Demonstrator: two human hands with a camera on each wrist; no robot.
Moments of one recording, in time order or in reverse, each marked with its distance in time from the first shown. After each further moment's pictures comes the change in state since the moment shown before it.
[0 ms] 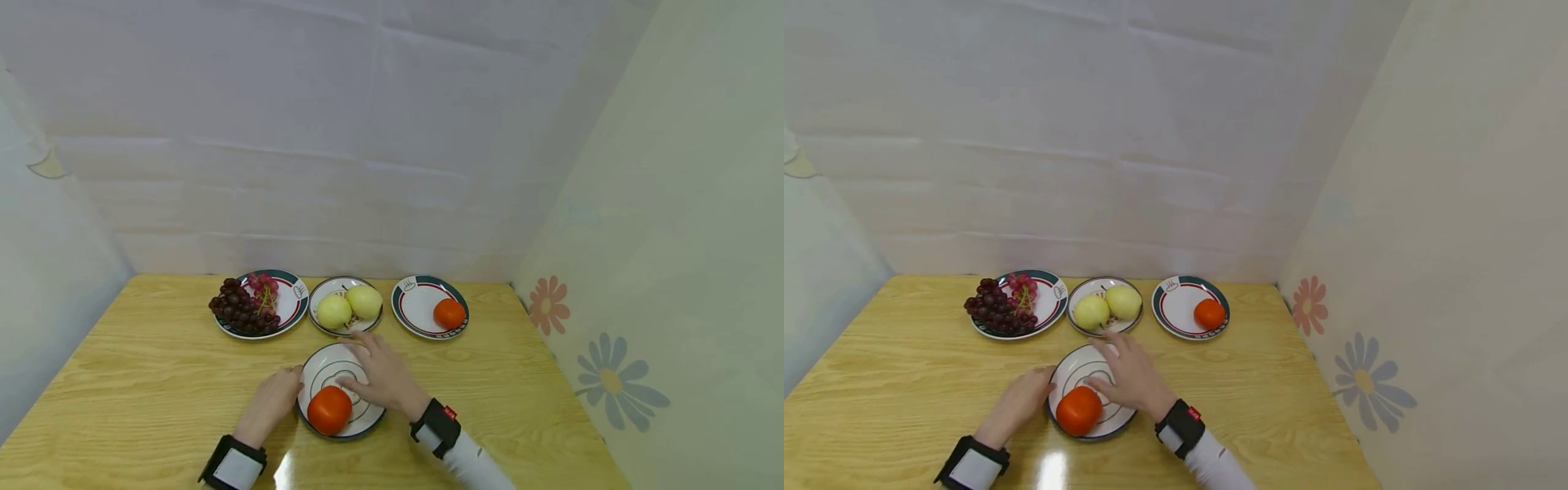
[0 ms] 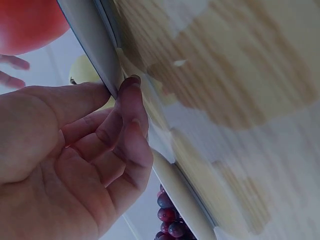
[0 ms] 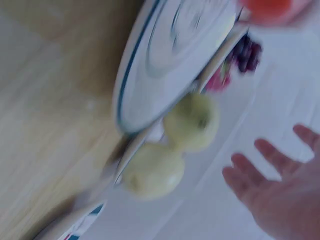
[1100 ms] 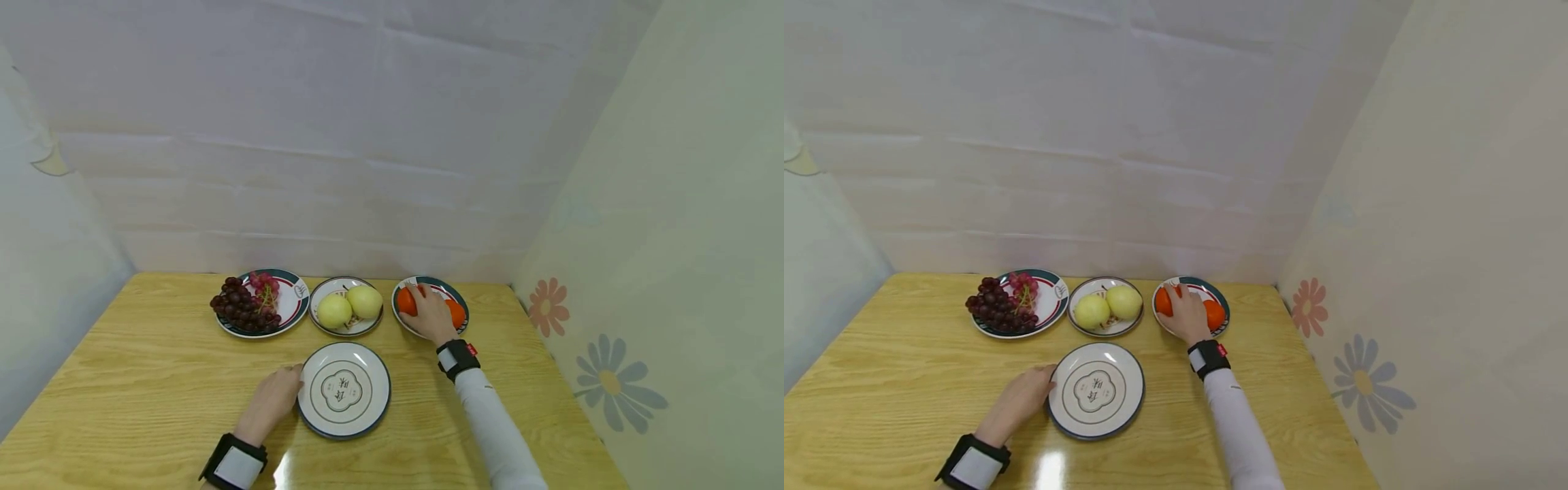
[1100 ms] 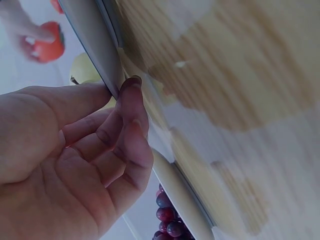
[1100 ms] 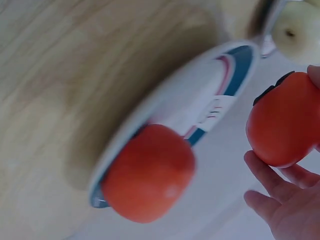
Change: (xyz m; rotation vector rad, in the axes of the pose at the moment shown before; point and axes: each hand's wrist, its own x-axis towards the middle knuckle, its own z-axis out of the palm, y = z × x) left_hand -0.003 0.002 0.002 0.030 0.070 0.022; right_hand 0.035 0.135 -0.015 -0.159 0.136 0.365
